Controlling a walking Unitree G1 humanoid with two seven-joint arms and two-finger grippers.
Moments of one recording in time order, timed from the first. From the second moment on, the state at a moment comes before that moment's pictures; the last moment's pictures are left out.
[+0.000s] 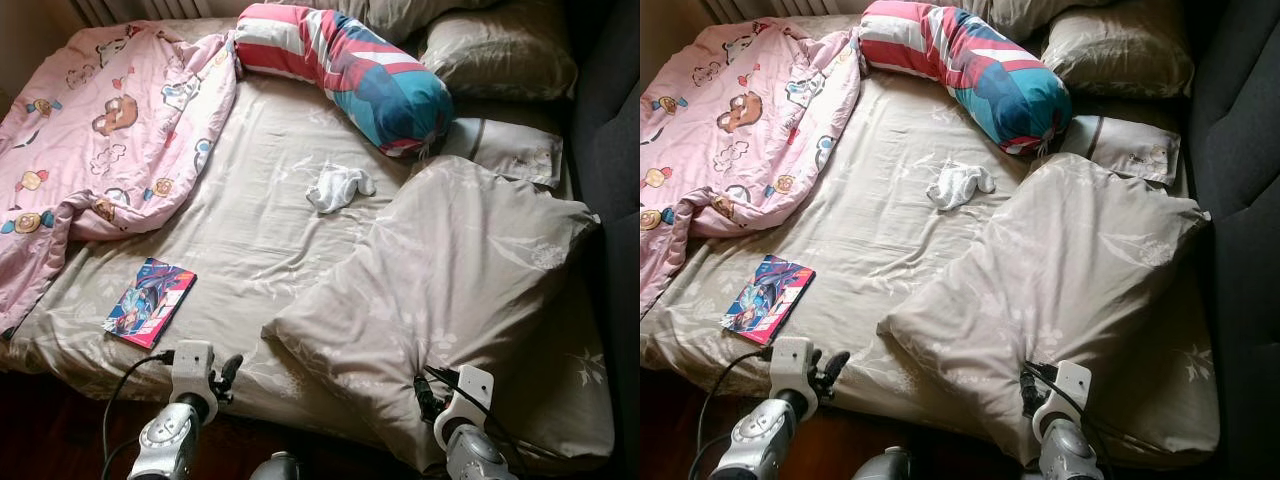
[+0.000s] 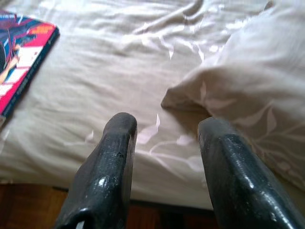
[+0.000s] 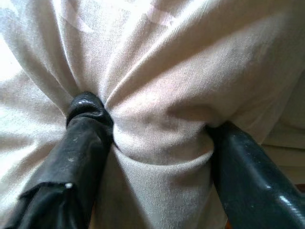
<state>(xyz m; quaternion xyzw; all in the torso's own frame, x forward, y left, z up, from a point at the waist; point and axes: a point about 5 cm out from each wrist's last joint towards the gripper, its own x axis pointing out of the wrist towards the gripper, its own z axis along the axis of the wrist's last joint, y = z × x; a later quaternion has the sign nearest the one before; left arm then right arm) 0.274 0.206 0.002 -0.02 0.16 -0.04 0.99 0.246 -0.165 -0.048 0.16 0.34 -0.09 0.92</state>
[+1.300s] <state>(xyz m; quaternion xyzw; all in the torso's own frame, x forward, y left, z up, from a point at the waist) 0.271 0.193 -0.008 -0.03 0.19 -0.03 0.98 0.255 -0.281 -0.005 0.03 0.24 -0.33 0.91</state>
